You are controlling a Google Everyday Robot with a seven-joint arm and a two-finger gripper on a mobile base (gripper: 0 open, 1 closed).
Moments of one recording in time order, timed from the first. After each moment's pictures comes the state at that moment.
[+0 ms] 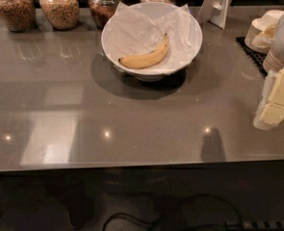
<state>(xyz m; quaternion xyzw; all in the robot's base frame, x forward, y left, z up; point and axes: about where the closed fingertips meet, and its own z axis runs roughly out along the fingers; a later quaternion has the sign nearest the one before) 0.438 -0.217 0.976 -0.60 0.78 -0.03 0.16</state>
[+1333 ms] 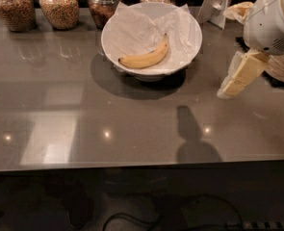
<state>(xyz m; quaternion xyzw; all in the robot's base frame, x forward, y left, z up) 0.519 -0.178 0.985 -0.63 0.70 -0.05 0.33</state>
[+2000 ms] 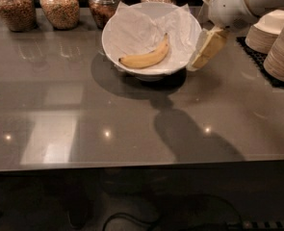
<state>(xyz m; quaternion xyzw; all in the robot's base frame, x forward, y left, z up) 0.602 -0.120 0.996 -0.68 0.61 -0.01 0.41</state>
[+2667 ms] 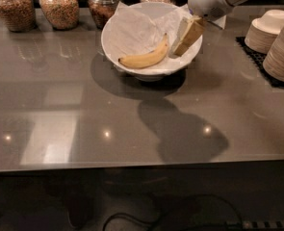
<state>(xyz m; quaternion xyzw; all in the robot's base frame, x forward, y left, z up) 0.639 -0.076 1.006 -0.70 0.57 0.02 0.44</state>
